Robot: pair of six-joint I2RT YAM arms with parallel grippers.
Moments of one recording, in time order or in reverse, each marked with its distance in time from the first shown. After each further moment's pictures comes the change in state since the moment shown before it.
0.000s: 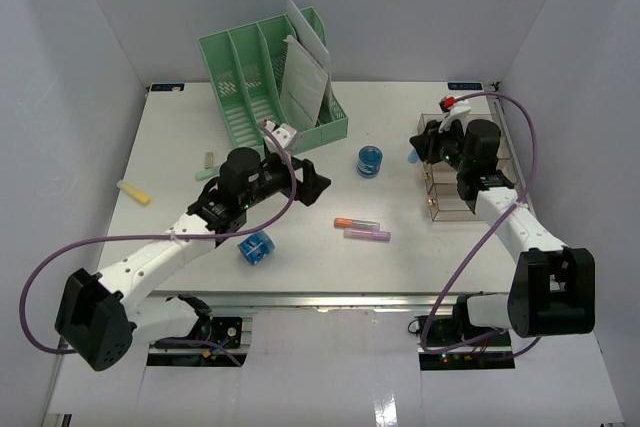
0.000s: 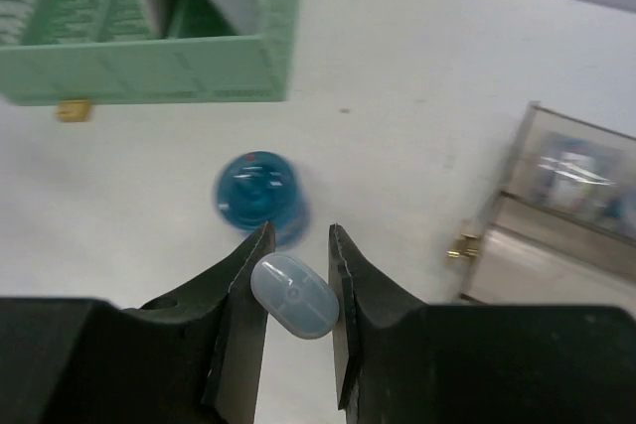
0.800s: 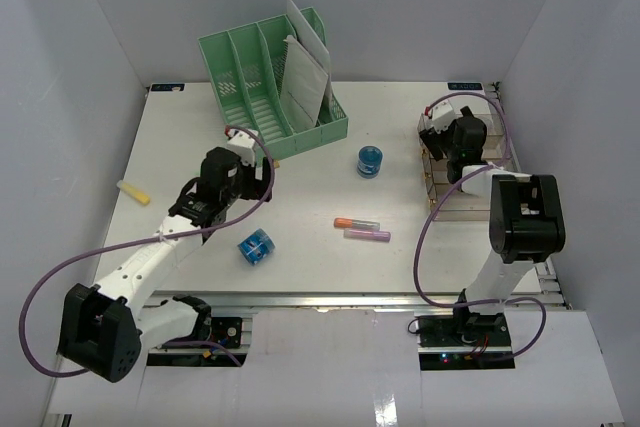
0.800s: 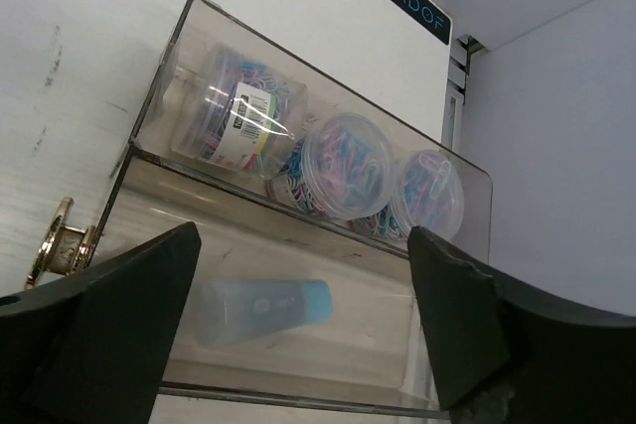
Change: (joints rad) left arm 0.209 -0.067 -0.065 -0.292 -0.342 0.150; right arm -0.086 0.461 0.100 0.280 0.471 -0.660
